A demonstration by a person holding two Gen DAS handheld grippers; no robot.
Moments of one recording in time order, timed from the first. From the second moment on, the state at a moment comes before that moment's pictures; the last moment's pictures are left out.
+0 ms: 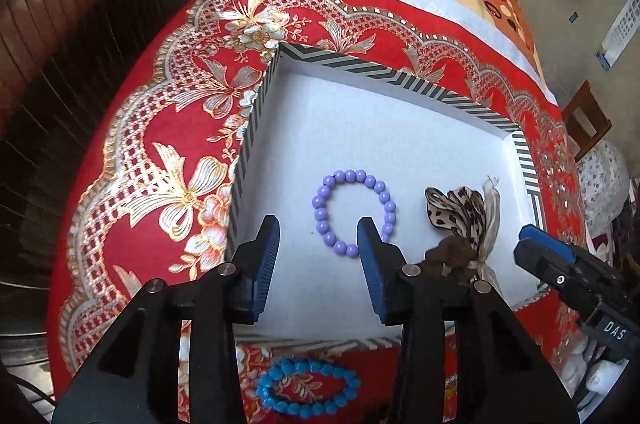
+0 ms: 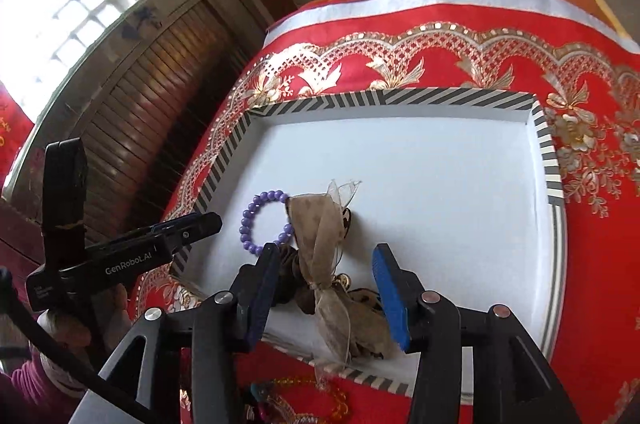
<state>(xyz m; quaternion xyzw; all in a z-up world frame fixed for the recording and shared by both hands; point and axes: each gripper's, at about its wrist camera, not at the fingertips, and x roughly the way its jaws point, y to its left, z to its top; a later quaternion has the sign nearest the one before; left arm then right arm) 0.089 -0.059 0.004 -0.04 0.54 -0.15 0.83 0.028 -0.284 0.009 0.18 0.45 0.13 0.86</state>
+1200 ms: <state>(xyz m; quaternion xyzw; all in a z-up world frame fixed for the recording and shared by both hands) -0.084 0.003 0.052 0.01 0.46 -0.11 0.88 -0.117 -0.191 0.050 0.12 0.40 0.10 0.90</state>
